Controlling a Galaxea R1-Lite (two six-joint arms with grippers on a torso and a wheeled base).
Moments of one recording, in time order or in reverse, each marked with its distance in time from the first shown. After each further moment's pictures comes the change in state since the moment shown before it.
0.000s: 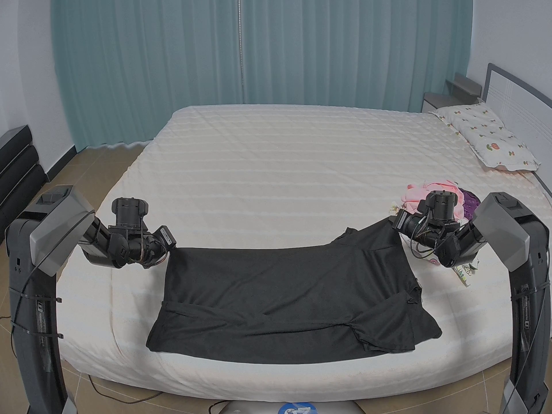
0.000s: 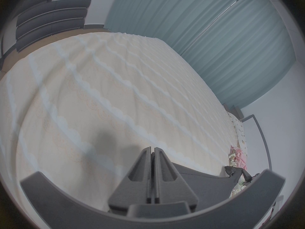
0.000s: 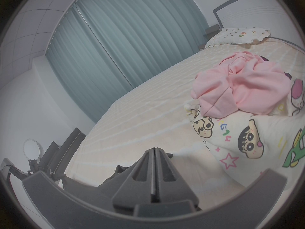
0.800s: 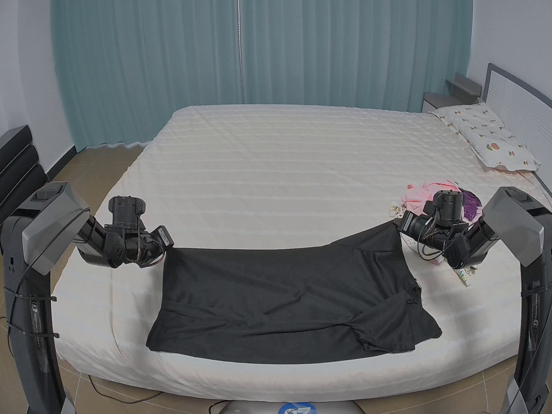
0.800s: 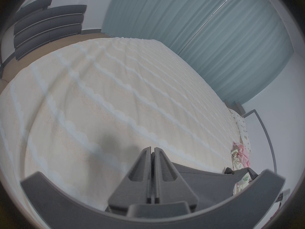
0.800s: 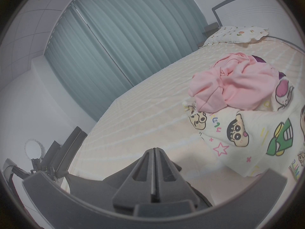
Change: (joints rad) left arm 0.000 -0.040 0.044 -0.004 0.020 0.053; right arm -0.009 -0.100 0.137 -0.014 0.013 0.001
